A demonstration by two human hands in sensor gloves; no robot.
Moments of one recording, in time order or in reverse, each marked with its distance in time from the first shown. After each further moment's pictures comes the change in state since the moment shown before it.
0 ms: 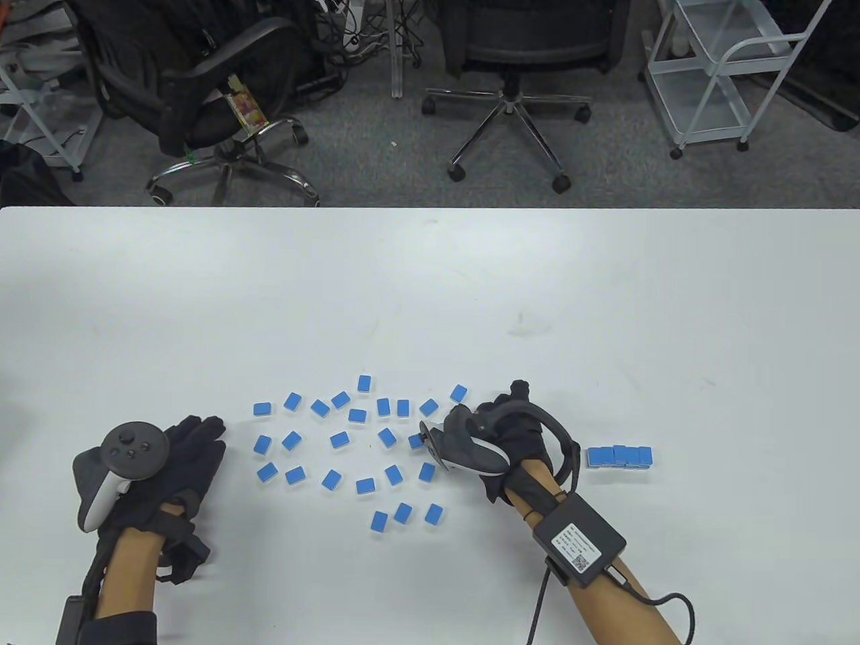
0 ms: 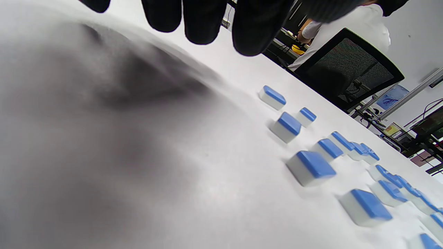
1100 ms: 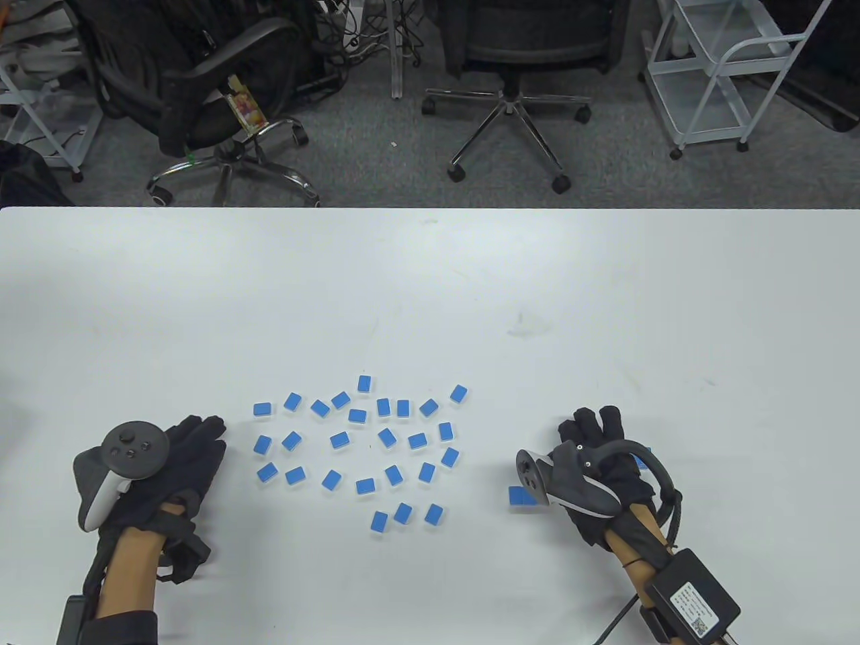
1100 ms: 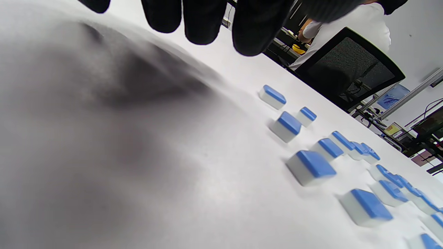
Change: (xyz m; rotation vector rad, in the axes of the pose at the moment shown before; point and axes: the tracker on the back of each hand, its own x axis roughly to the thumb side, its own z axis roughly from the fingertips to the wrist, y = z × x) left_hand 0.001 0.000 -0.001 -0.003 0.004 -0.005; right_hand -0.080 0.055 0.085 0.032 0.041 -0.085
